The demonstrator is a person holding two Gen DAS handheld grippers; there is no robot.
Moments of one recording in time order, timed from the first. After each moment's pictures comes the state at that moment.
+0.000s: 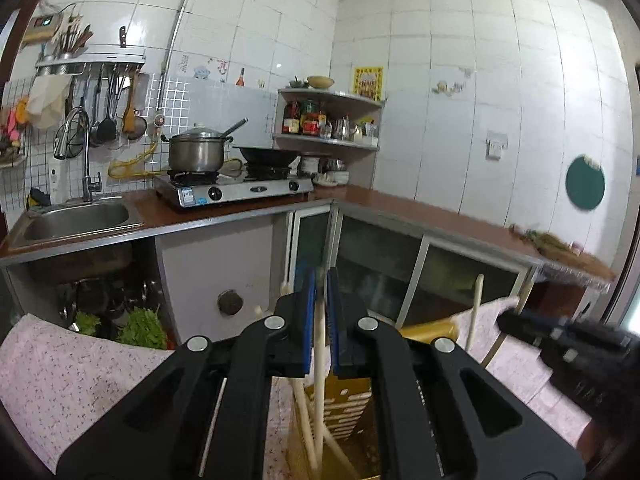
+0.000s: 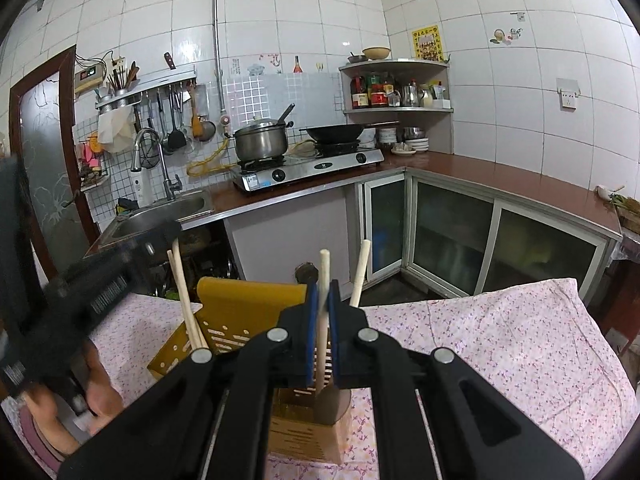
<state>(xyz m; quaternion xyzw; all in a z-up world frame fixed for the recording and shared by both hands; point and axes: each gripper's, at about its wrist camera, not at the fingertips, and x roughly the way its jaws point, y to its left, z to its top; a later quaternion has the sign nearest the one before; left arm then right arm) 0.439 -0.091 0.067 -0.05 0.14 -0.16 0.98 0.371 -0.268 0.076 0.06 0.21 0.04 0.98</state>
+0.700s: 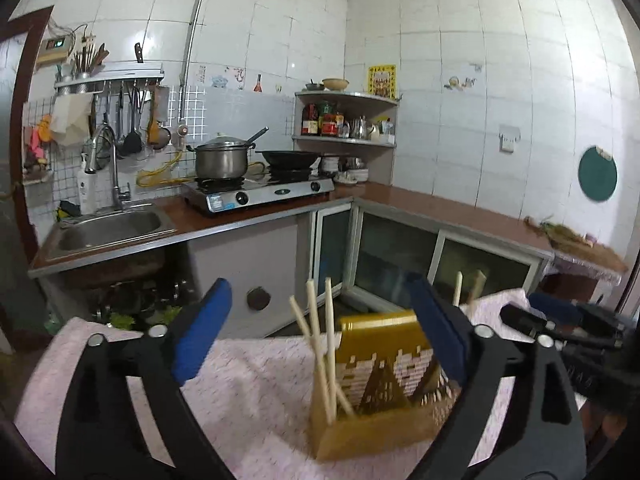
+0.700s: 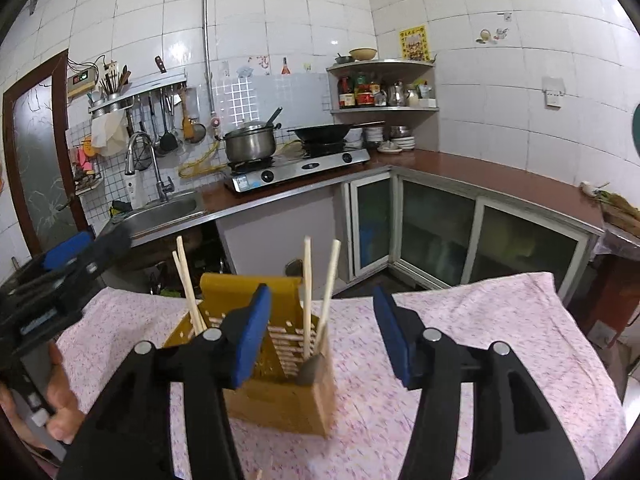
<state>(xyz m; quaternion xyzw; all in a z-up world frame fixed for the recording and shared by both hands) 0.371 -0.086 0.100 0.00 0.16 -0.11 0.98 0.318 -0.286 0.097 0.06 0.22 0.01 0.97</state>
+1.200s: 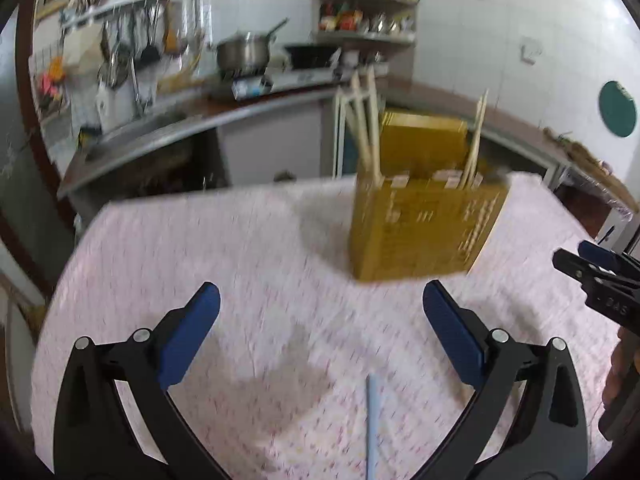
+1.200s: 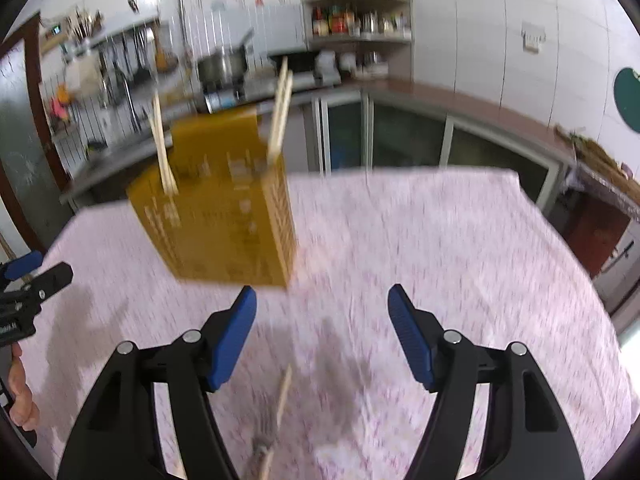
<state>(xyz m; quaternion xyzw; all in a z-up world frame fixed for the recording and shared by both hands) 0.304 -0.042 0.010 0.02 0.35 -0.07 0.94 0.258 -0.295 0.001 0.06 0.37 -0.03 0.93</state>
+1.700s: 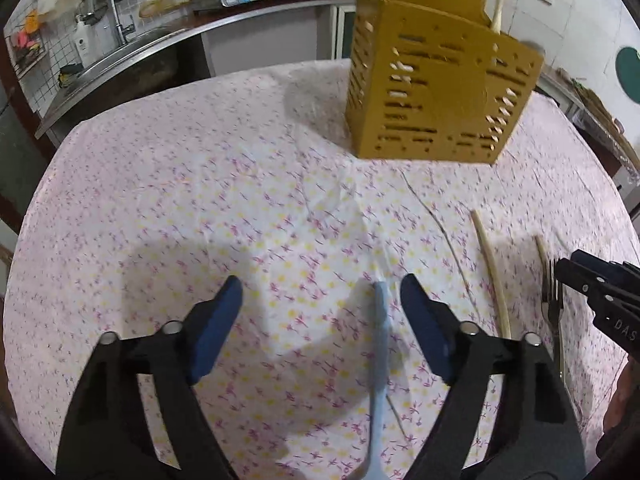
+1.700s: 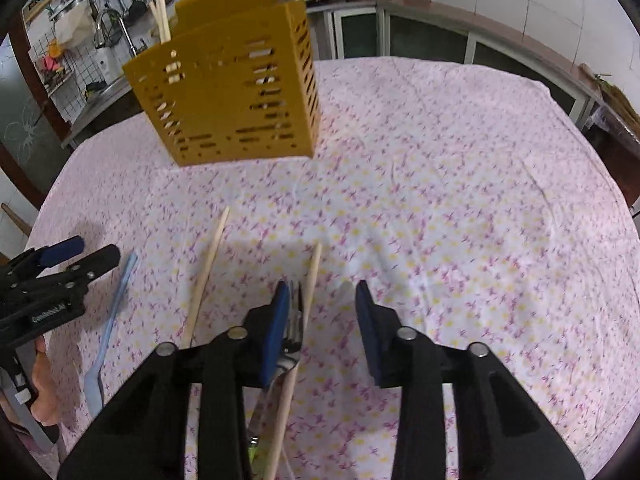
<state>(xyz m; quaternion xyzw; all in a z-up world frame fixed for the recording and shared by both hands) 0.309 -0.056 -0.066 0.04 0.48 -0.08 0.87 0.247 -0.272 -0.062 0.07 0.49 0.00 0.87</state>
